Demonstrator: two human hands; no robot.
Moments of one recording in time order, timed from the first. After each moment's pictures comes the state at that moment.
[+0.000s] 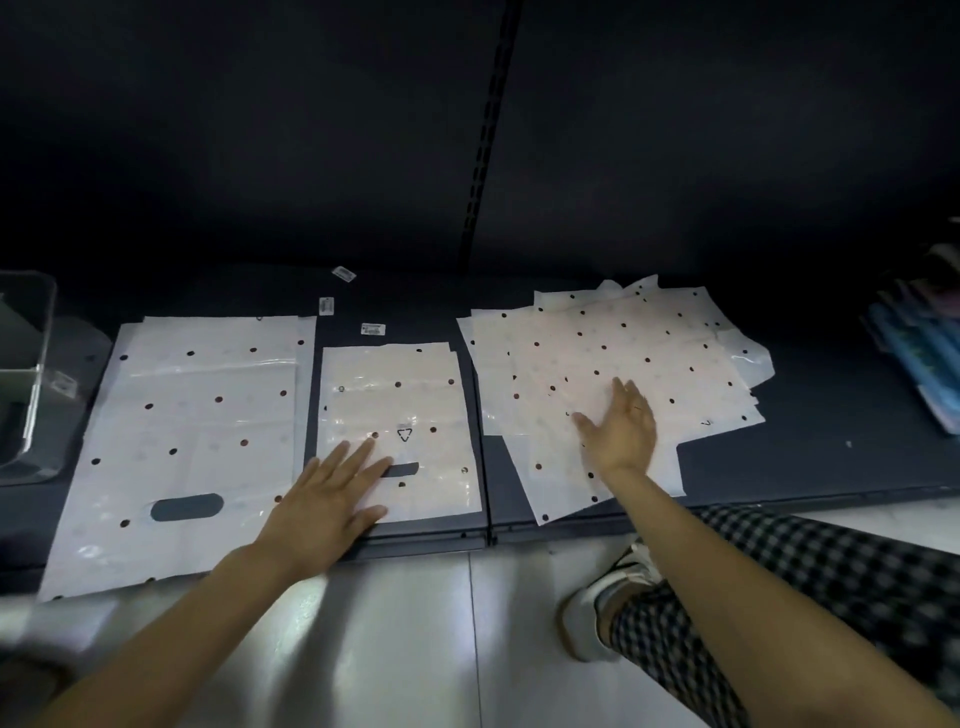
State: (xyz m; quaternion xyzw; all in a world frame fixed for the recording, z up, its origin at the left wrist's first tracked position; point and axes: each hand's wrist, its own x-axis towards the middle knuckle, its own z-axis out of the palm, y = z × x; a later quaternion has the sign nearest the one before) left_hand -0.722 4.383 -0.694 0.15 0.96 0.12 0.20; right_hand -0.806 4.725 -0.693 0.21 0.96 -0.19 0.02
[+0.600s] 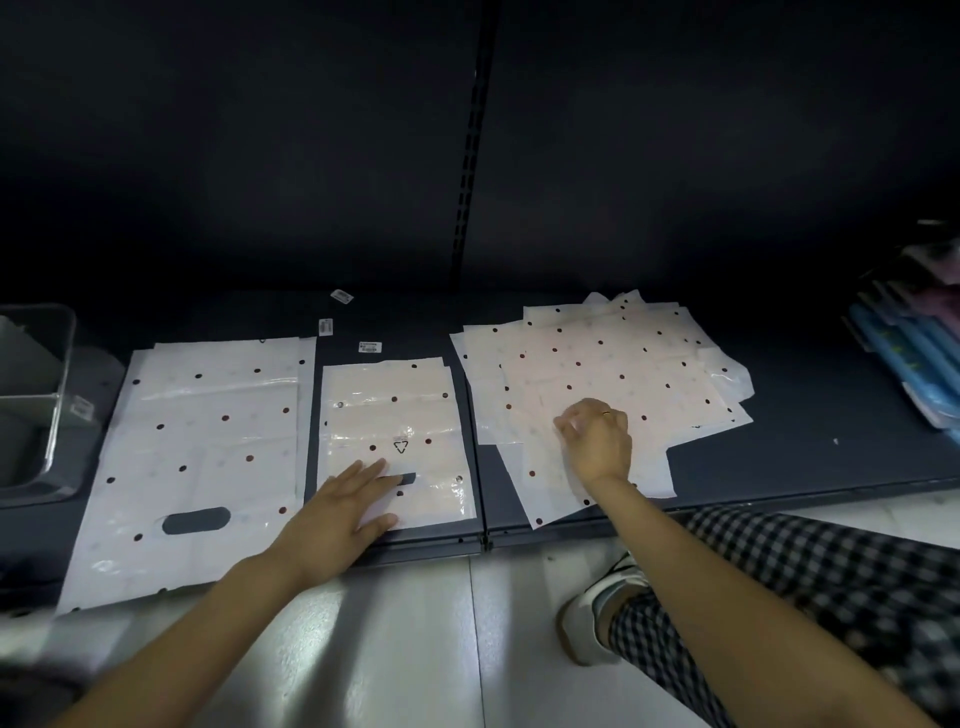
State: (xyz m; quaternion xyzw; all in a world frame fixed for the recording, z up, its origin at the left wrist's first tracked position) left_hand -0.718 4.394 -0.680 0.14 0.93 0.26 0.21; right_hand -0.798 4.712 -0.686 0.15 0.96 -0.23 0.00
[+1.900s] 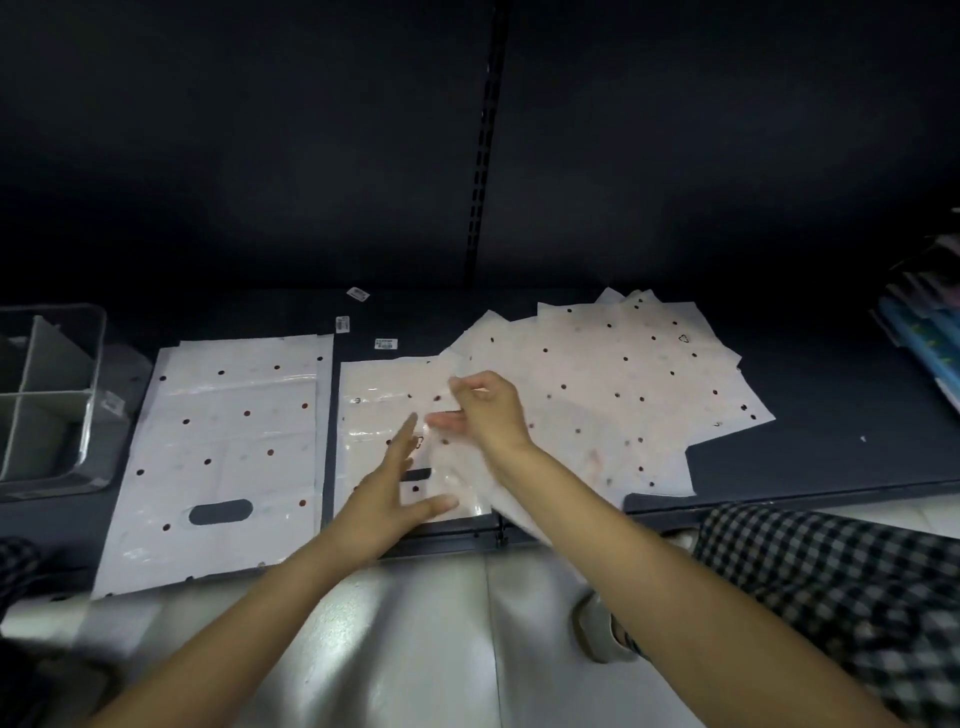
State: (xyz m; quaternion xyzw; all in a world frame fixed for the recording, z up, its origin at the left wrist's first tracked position) left_hand -0.715 4.428 -0.645 0.02 0.81 0.56 0.19; right_hand -0.787 4.567 -0.610 0.15 0.67 -0.71 0.14
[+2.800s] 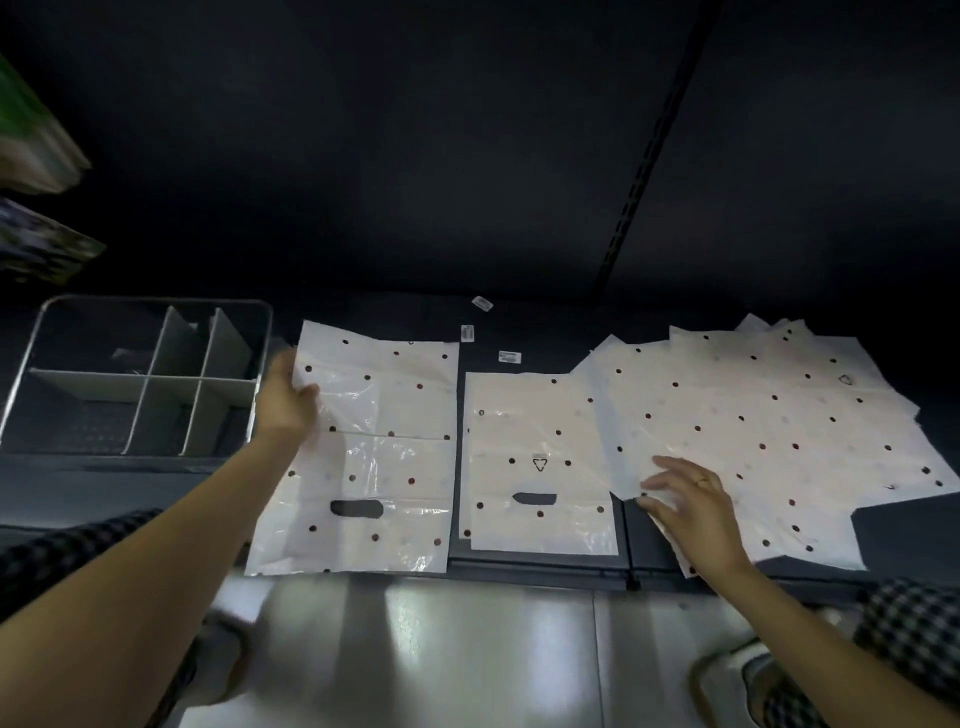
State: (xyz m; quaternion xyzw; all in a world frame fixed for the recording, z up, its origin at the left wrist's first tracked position) left_hand -0.803 4.213 -0.660 -0.32 0.83 0.45 -0.08; right_hand -0.767 4.665 -0.715 -0.04 0.95 -0.32 -0.02
